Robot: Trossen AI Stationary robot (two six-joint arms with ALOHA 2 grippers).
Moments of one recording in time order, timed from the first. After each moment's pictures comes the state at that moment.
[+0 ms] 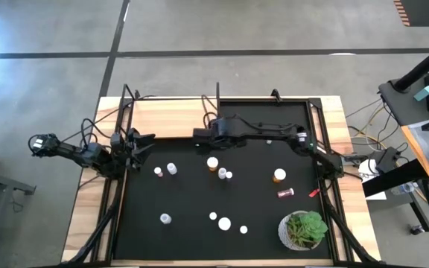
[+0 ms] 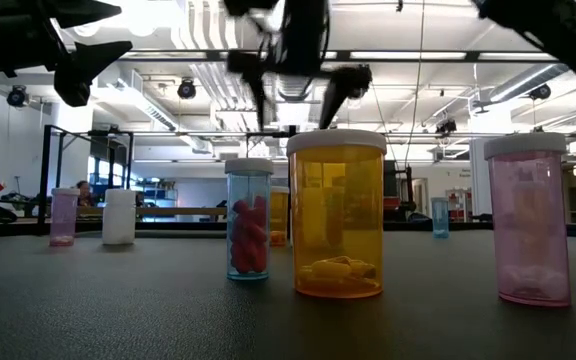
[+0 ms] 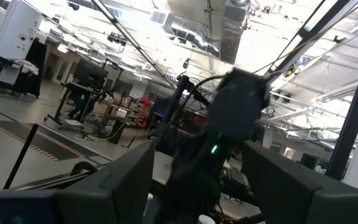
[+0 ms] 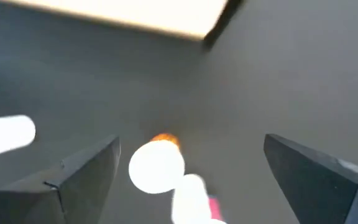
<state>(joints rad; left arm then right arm) -0.28 0.22 0.00 0.62 -0.59 -0.18 -0.05 2.29 2.35 -1.47 0.29 1.27</state>
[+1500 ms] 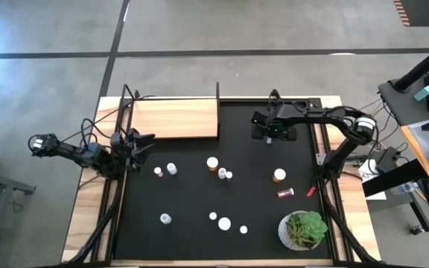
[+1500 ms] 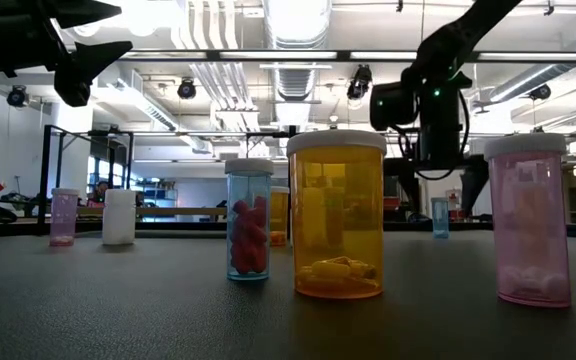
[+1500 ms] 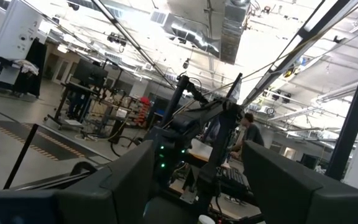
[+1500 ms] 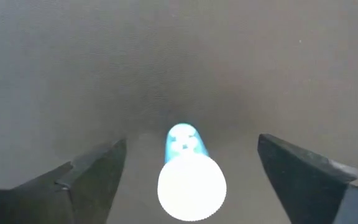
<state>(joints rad) -0.28 0.22 0.00 0.62 -0.59 -0.18 -0.50 1.65 0.99 -0.84 0.12 1.15</state>
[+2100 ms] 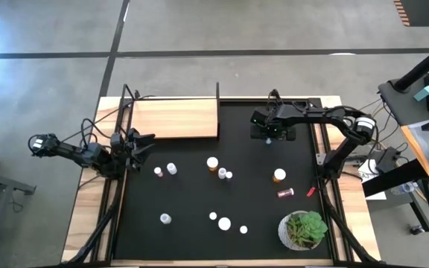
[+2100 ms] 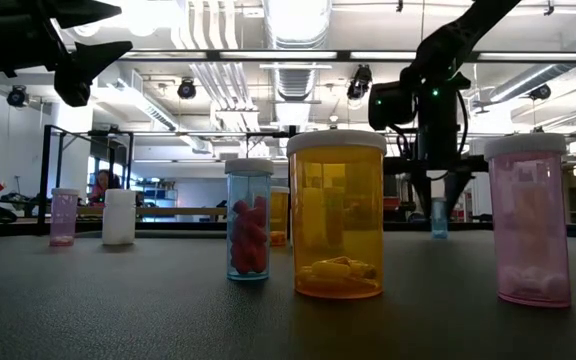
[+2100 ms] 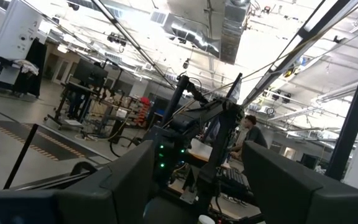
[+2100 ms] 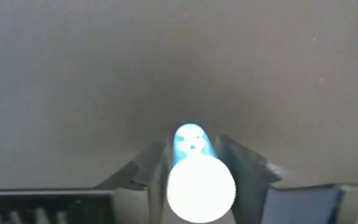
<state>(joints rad) -0.28 0.22 0.00 0.62 -0.59 -0.18 -0.50 1.65 1.00 -0.82 0.10 1.15</state>
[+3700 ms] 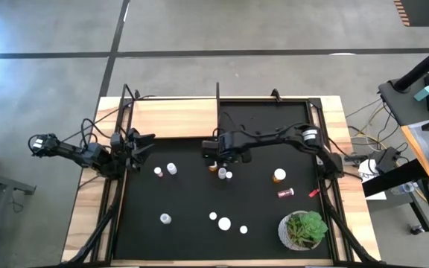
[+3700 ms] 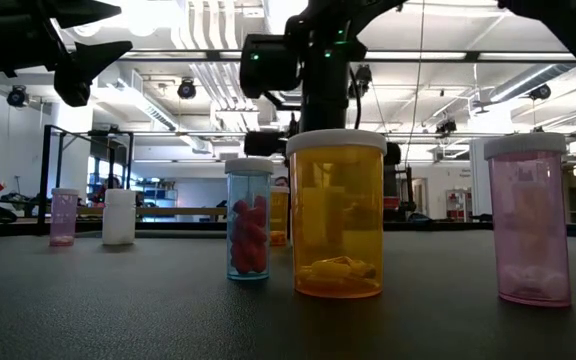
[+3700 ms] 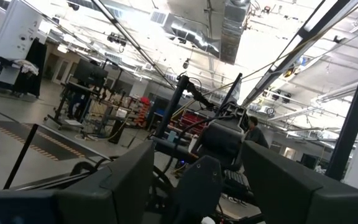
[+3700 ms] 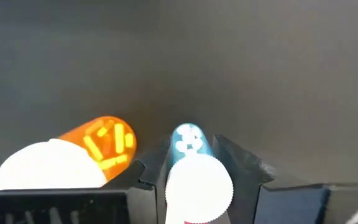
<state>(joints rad) -0.28 0.22 0.00 0.62 -0.59 -0.18 -0.06 2.19 1.75 -1.02 0.09 1.39</state>
